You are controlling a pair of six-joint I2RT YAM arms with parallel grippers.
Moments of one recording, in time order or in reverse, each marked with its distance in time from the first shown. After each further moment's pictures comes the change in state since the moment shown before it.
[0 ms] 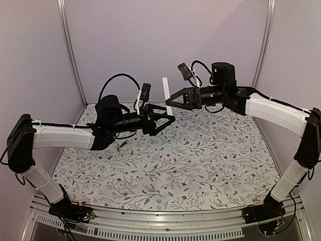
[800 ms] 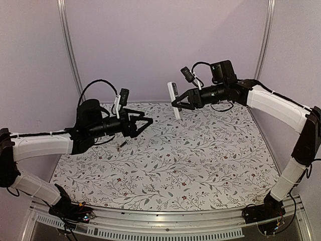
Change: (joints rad) left arm 0.166 -0.253 -0.190 -0.251 -0.128 0.056; right arm -0.057 0.047 0.160 -0.478 0.288 -0.243
